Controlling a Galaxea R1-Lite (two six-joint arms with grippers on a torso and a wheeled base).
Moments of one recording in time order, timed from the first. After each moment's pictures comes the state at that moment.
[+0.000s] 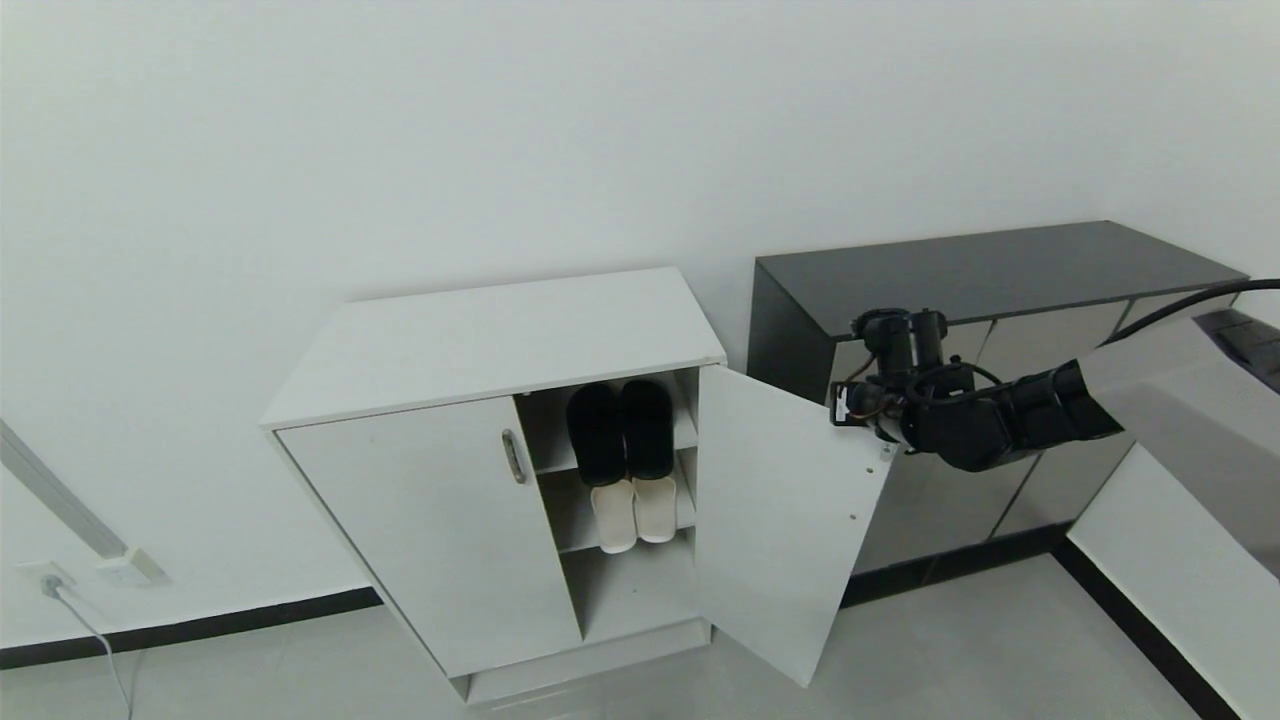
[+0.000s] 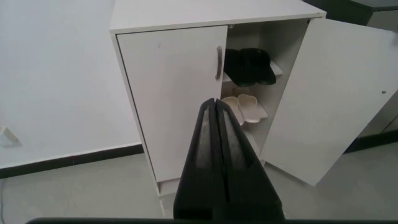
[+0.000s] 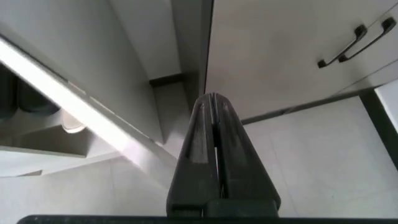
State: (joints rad) left arm 0.00 0.00 0.00 0.00 0.05 0.00; right arm 0.37 2.27 -1.51 -0.34 -0.34 0.17
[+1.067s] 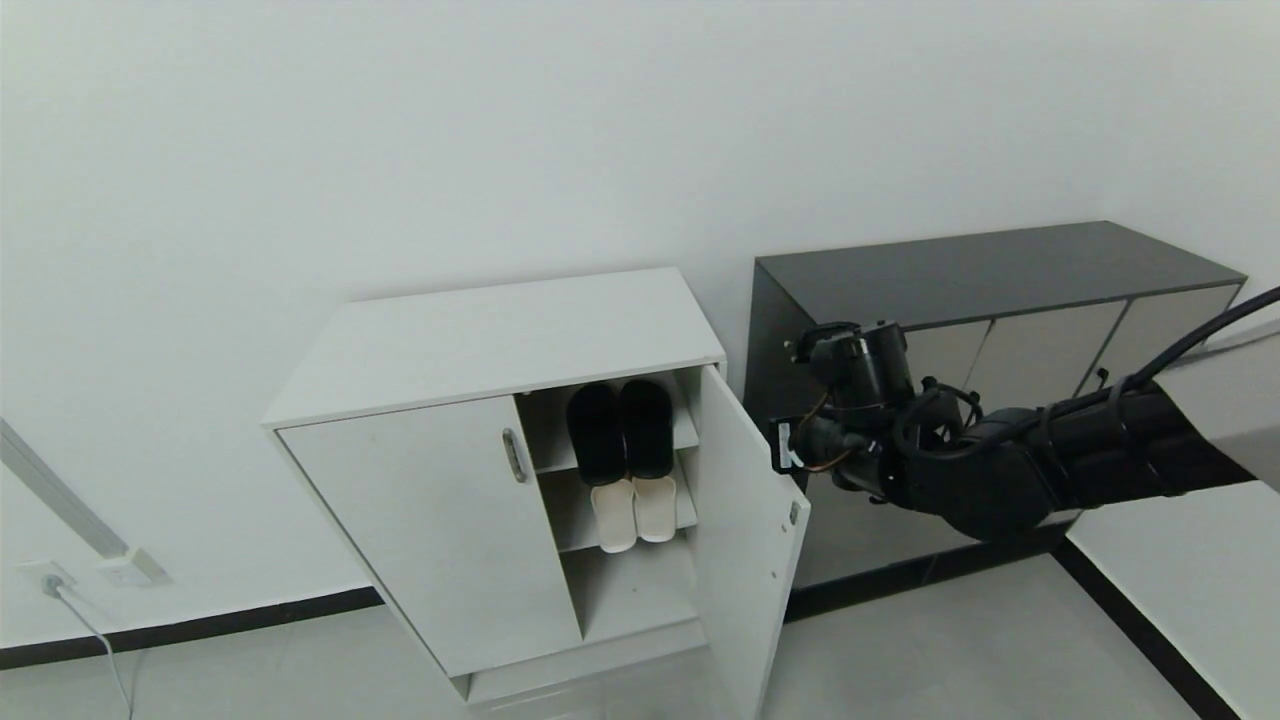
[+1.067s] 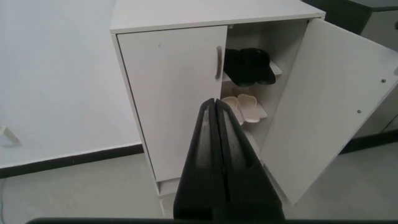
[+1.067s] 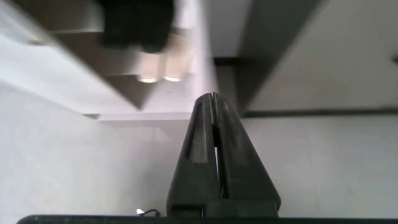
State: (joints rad) left arm 0.00 0.00 0.00 0.00 0.05 0.00; right arm 0.62 2.05 -1.26 -0.33 -0.36 0.22
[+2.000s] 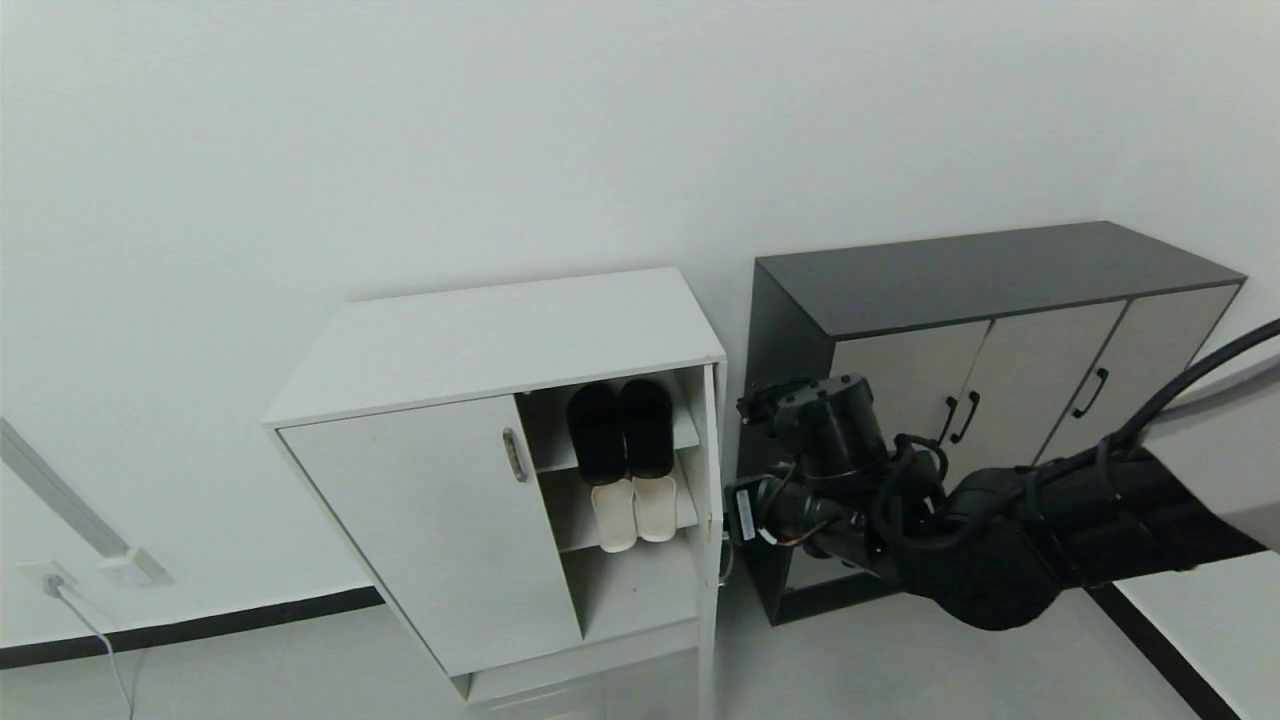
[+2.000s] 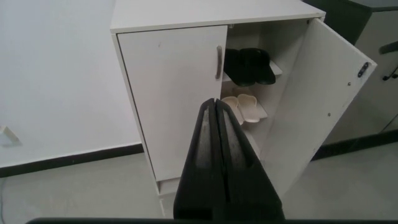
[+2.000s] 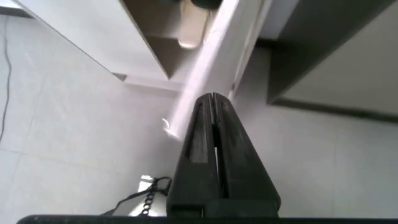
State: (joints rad) left arm 0.00 0.00 0.00 0.00 0.05 0.00; right arm 0.75 2.01 -1.11 -0.42 -0.26 0.18
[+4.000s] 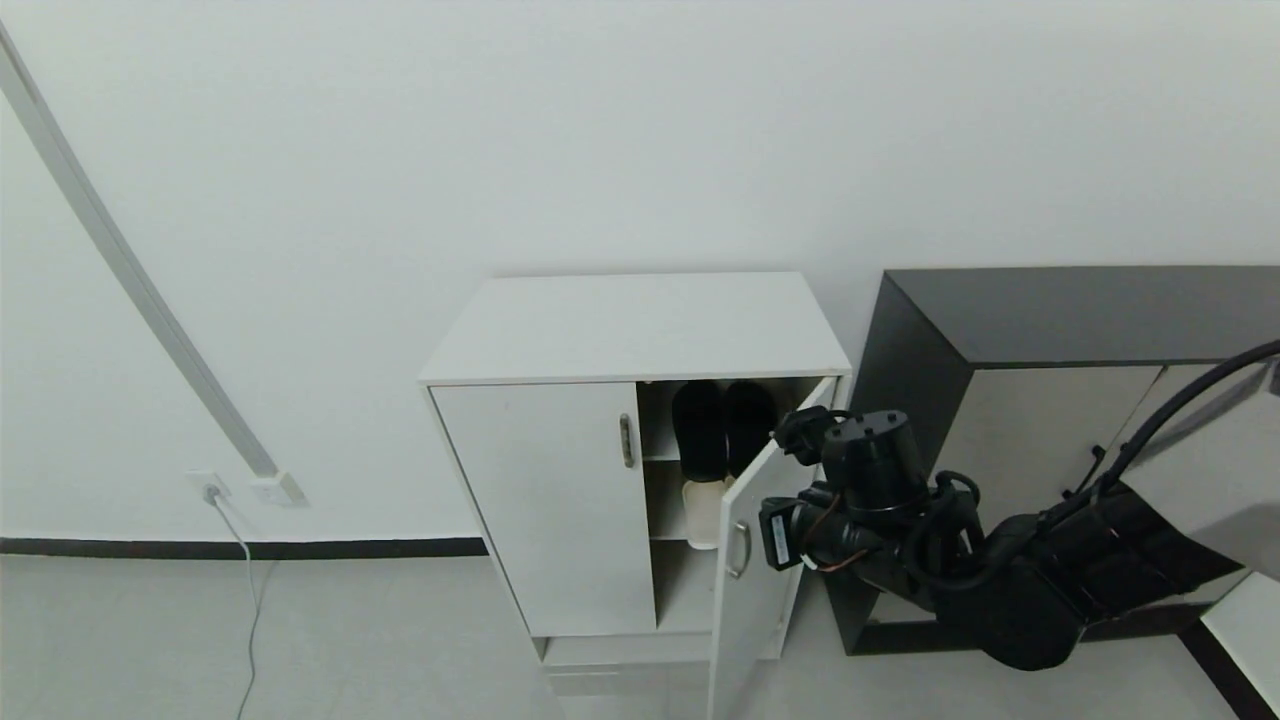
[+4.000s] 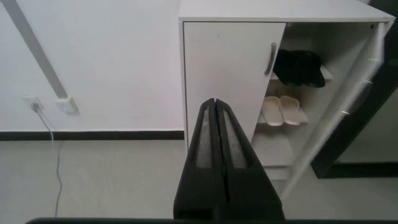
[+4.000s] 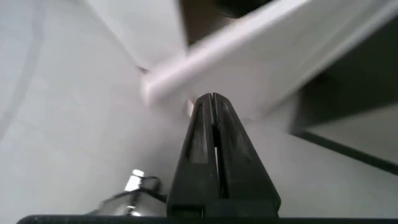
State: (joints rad) left arm 0.00 0.00 0.00 0.00 0.05 0.00; right arm 0.68 2.04 -0.93 -0.66 -0.18 0.15
